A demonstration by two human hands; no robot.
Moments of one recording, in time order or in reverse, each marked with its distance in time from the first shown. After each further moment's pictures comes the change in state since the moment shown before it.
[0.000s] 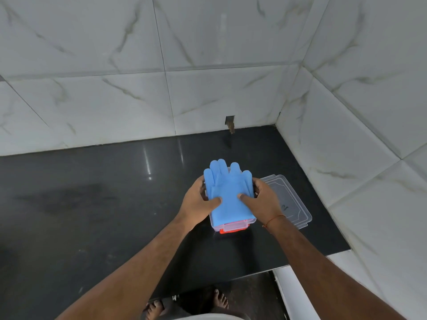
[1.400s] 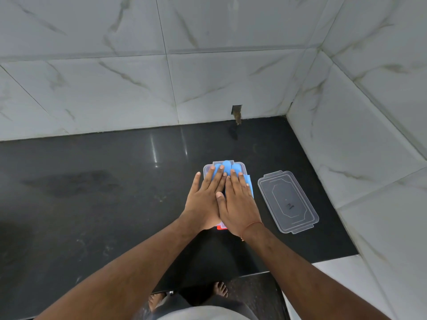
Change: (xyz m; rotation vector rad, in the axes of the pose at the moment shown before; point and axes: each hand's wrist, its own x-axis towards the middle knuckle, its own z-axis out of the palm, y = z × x) left_hand 0.031 -0.041 0.024 1.426 -0.117 0.375; right_hand -0.004 -0.001 0.066 -0.645 -0.085 -0.317
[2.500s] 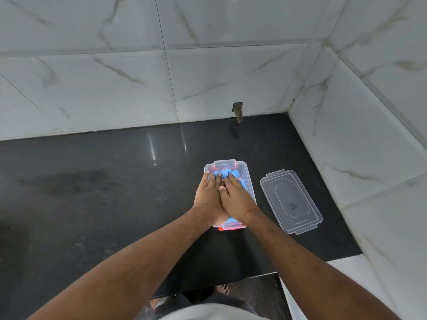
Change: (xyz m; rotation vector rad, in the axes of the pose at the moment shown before) left_hand 0.022 0.014 -0.030 0.222 -0.333 -0.034; right_hand 0.041 -0.005 -0.005 0.372 -0.251 0.195
